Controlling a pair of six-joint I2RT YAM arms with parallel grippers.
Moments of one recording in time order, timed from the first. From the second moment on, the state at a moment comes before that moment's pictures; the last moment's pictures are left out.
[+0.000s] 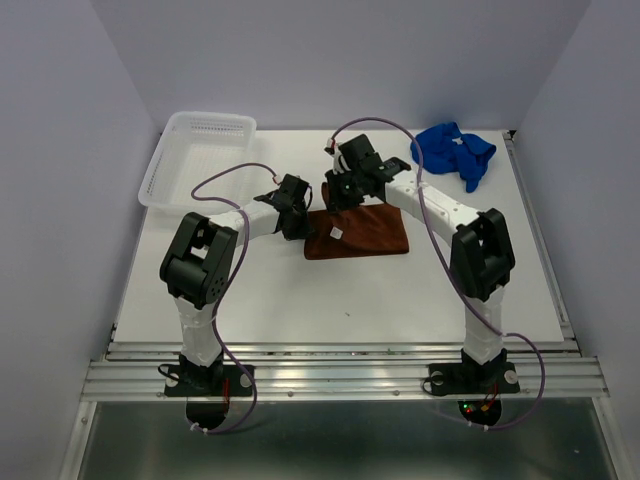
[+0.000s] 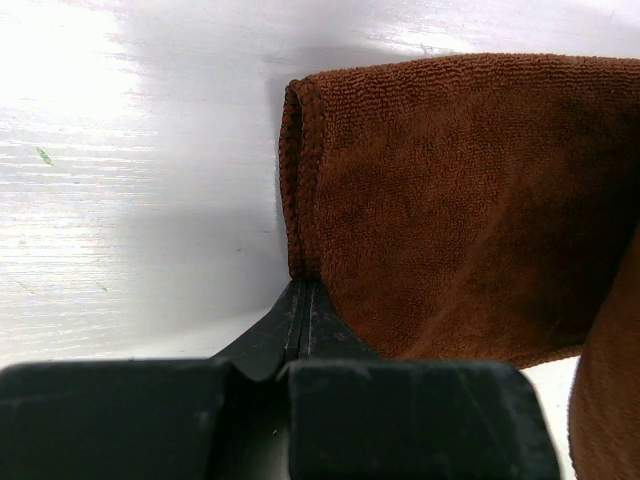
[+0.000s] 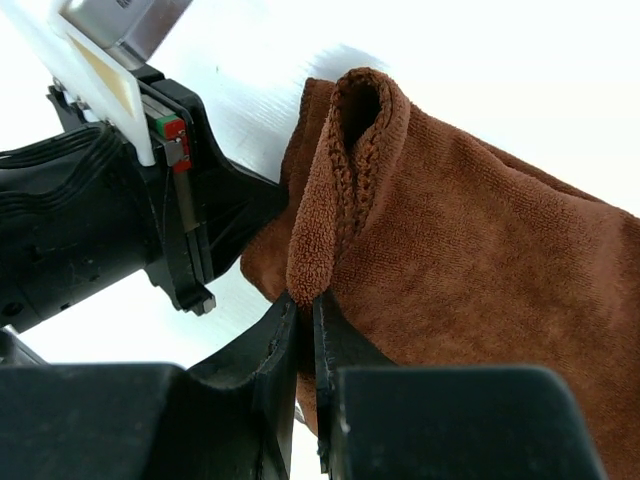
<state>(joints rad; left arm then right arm) -0.50 1.91 1.22 -0.30 -0.02 -0.64 0.59 2.01 1.76 -0.62 -0.22 0.26</state>
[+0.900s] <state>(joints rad) -0.50 1.91 1.22 -0.31 -0.04 -0.67 0.61 2.21 1.83 -0.59 -0.27 0.33</state>
